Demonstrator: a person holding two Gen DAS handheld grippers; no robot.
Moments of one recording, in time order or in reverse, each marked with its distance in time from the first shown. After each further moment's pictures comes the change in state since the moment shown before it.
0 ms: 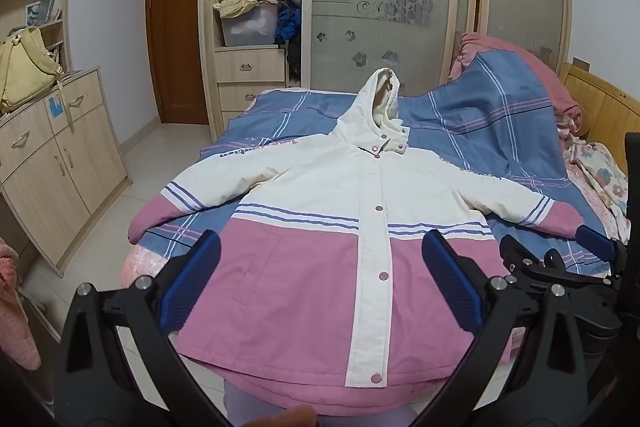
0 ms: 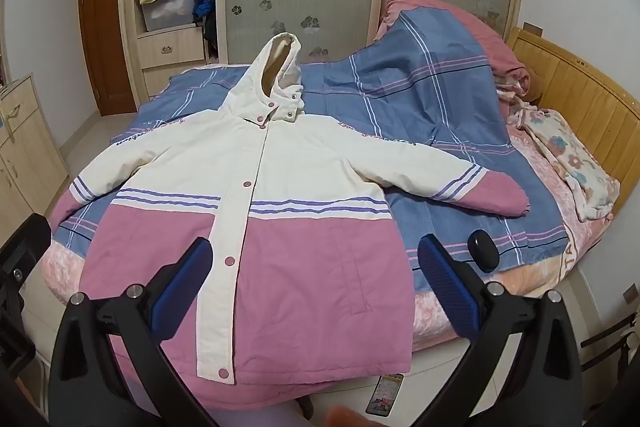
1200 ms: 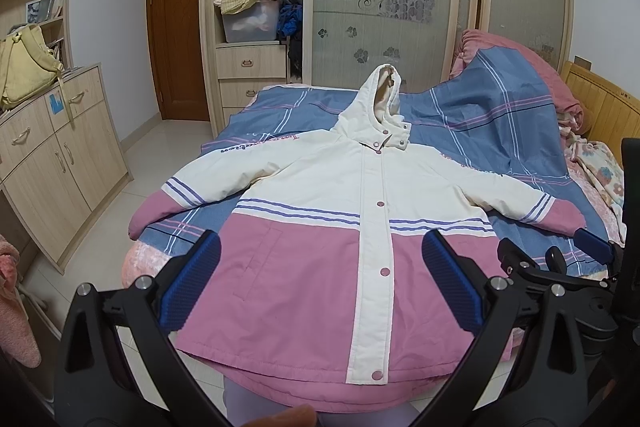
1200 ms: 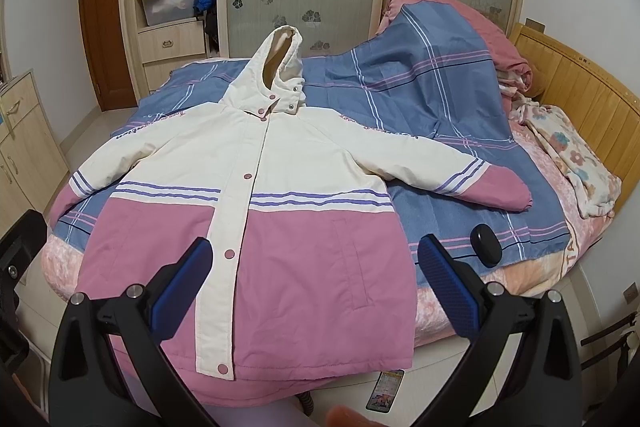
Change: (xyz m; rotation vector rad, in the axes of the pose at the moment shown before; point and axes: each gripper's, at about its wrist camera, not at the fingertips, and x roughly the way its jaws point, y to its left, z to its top) left arm 0.004 0.001 -0.013 0.005 0.009 0.003; right arm 0.008 0.005 -0.007 -0.002 0.021 0.002
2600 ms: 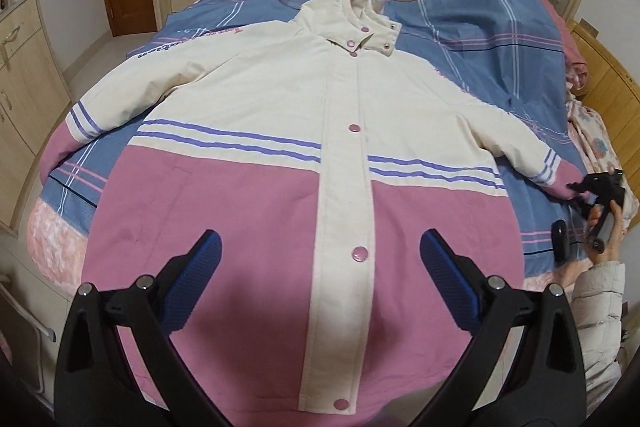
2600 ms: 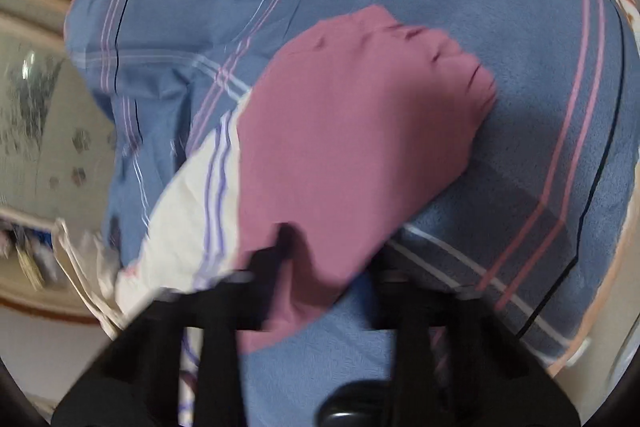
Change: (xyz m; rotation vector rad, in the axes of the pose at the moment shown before) left arm 0.187 -0.028 -0.020 -0.047 0.373 -0.130; right arm 0.302 -0.459 -0.006 1.119 0.146 0.075
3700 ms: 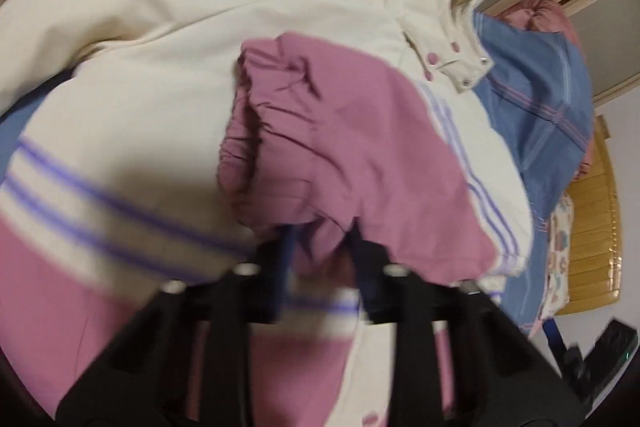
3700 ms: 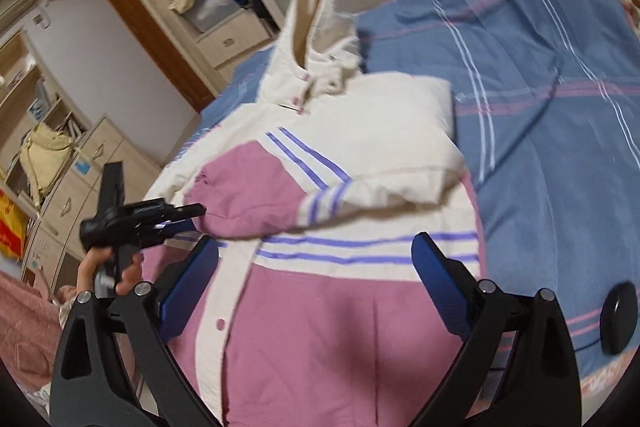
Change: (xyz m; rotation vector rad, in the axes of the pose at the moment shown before) left arm 0.184 0.081 0.113 -0.322 0.235 -0.216; right arm -0.053 0.194 -0.272 -0.920 0.303 0.295
